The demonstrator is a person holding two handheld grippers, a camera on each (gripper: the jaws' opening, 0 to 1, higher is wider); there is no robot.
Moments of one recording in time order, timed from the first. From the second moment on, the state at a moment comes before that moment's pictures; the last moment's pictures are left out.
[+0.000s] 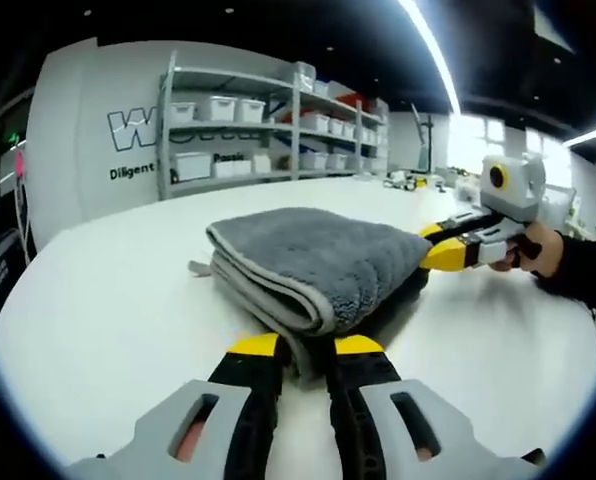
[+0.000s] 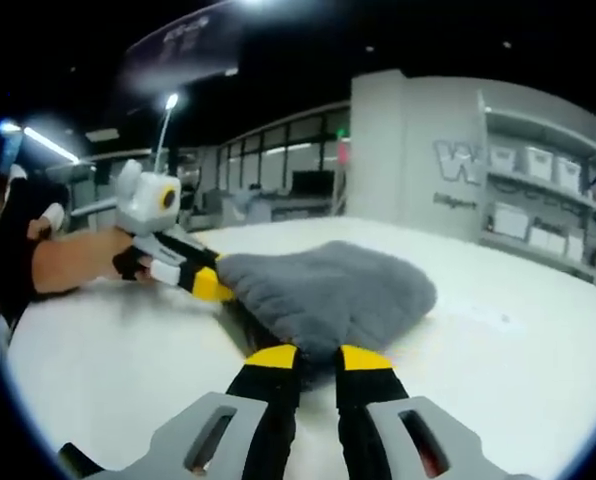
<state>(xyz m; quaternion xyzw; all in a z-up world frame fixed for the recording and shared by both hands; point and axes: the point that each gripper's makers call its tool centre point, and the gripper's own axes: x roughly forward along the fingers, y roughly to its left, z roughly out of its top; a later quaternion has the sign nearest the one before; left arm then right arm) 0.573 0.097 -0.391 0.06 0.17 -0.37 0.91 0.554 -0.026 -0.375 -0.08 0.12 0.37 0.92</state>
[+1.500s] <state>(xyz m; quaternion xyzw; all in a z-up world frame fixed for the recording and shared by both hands) 0.514 0.079 -0.398 0.09 0.21 -0.40 0.89 0.502 -0.042 -0.378 -0.11 0.16 0.36 0.91</state>
